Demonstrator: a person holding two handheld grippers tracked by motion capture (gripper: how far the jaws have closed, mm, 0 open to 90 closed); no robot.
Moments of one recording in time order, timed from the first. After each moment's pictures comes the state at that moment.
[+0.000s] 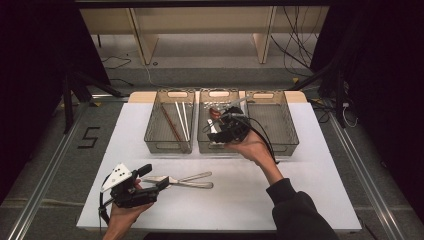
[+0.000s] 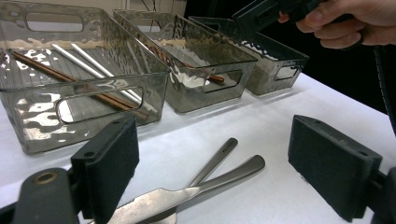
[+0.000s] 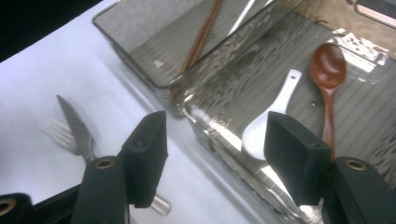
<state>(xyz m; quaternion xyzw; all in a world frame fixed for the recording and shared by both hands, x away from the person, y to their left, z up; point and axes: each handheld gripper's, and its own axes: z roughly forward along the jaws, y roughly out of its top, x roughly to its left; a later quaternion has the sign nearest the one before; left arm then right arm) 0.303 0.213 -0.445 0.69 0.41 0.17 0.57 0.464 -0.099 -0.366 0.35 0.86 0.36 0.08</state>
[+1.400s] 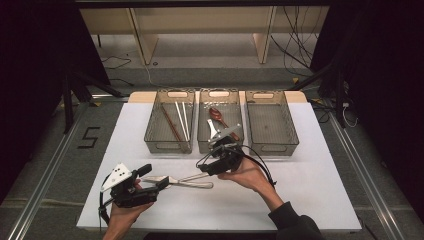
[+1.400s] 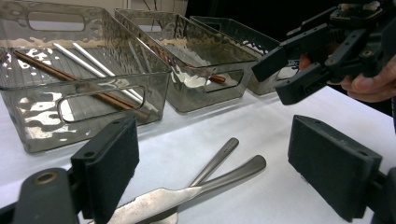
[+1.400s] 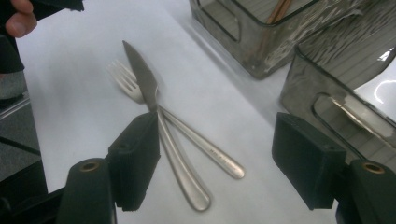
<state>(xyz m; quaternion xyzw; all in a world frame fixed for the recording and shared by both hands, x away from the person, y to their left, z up) 0.304 0.214 -0.445 0.69 0.42 0.17 0.57 0.405 -0.081 -0.403 0.28 0.89 0.37 0.04</state>
